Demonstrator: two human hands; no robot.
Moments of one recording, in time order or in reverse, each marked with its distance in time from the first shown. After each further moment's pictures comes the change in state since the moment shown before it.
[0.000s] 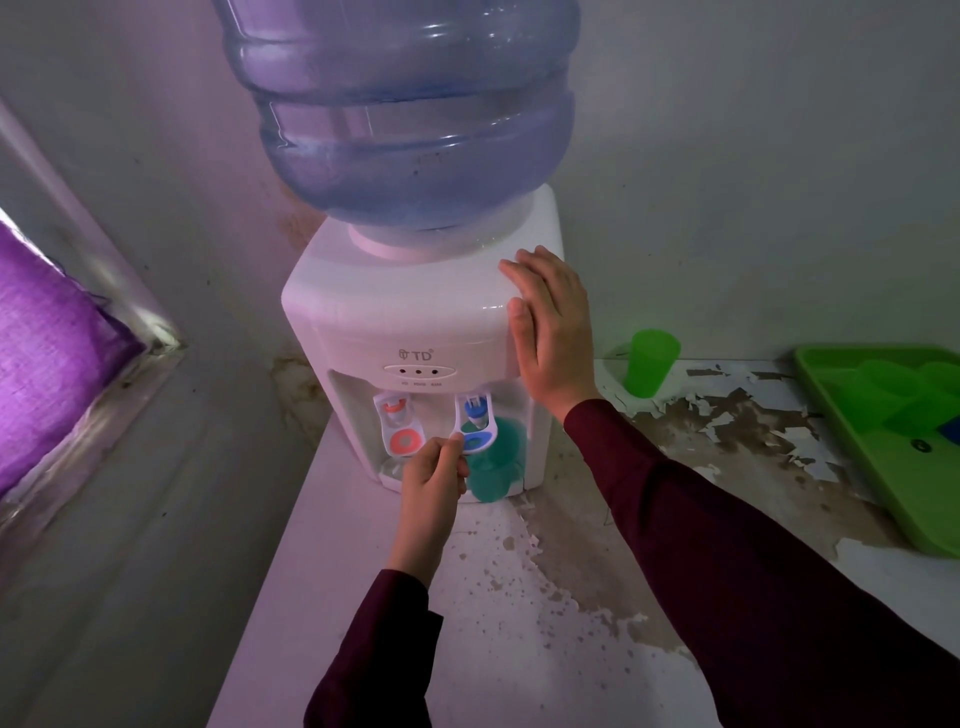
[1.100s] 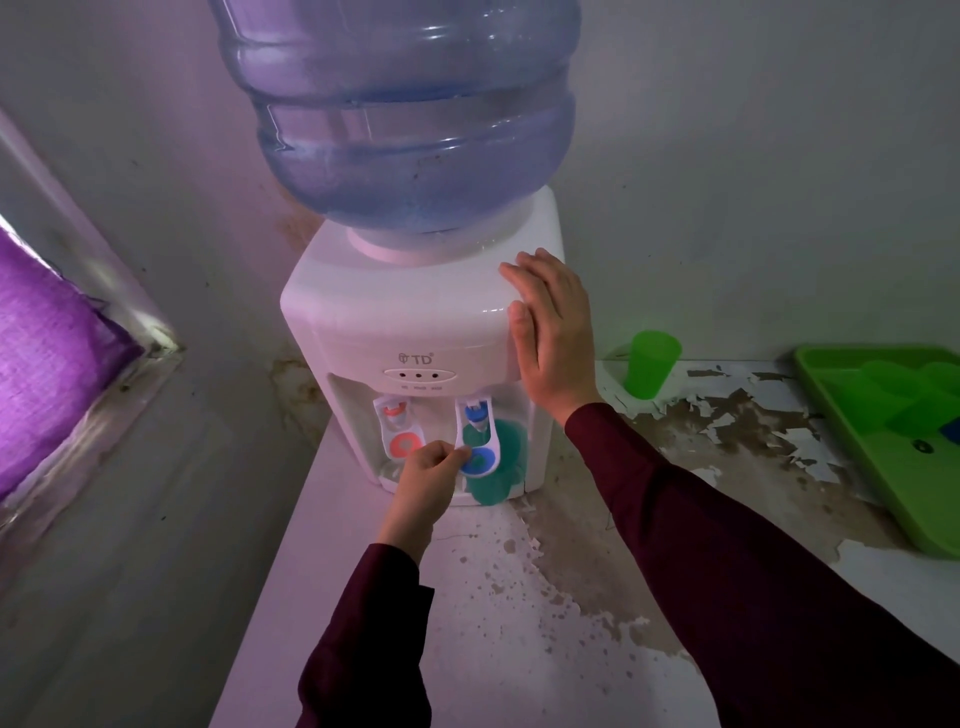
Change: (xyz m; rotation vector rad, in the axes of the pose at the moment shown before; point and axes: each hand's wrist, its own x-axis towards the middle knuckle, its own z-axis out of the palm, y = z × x) left_hand 0.031 -0.003 -0.007 0.250 -0.113 -0.185; right_hand 0.000 0.001 0.001 -0.003 -0.002 -0.005
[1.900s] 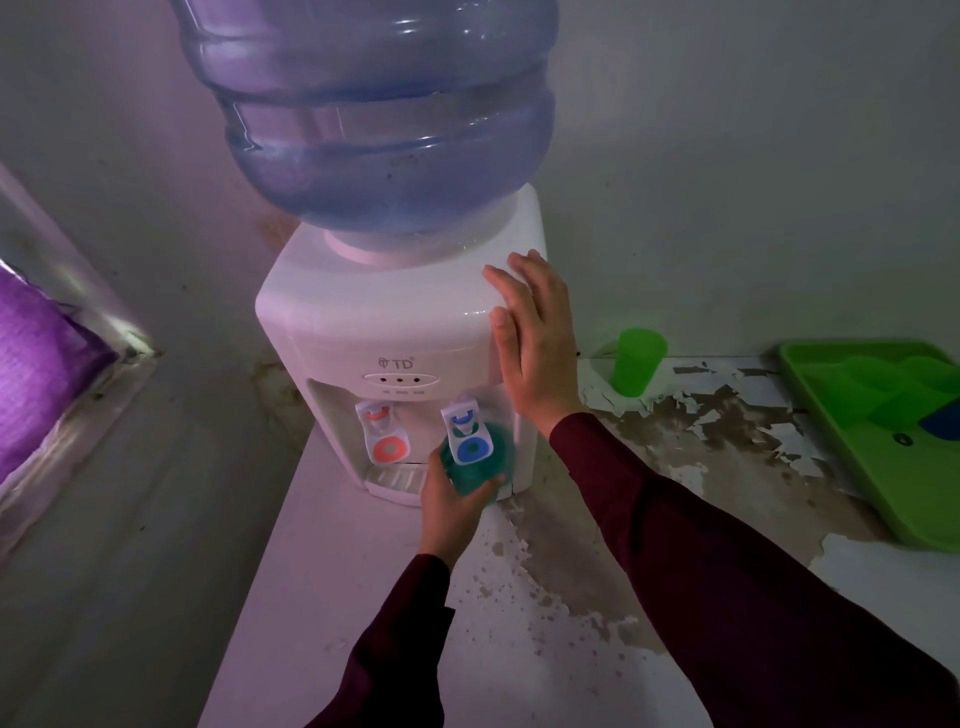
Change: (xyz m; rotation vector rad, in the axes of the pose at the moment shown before) left_hand 0.017 -0.056 0.045 -0.124 0.052 0.255; right_hand -0.005 -0.005 -0.002 0.056 -0.022 0.080
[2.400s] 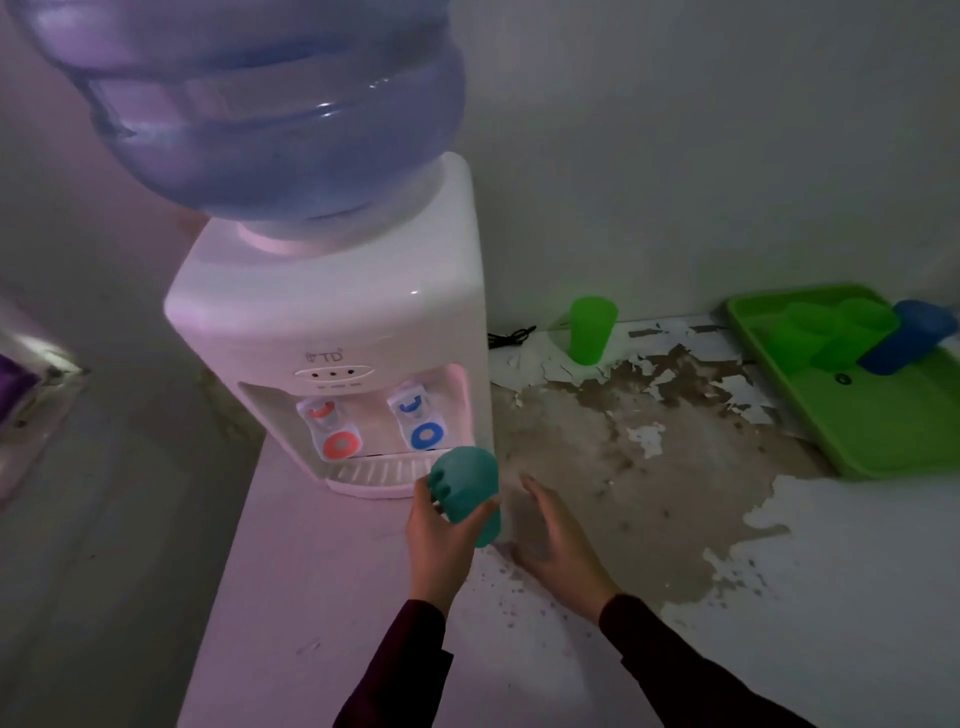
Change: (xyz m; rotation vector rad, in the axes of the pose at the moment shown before) left_hand -0.053 -0.005 0.022 0.061 -0.011 -0.092; right_hand -0.237 0.030 -0.069 0.287 -0.635 0.833
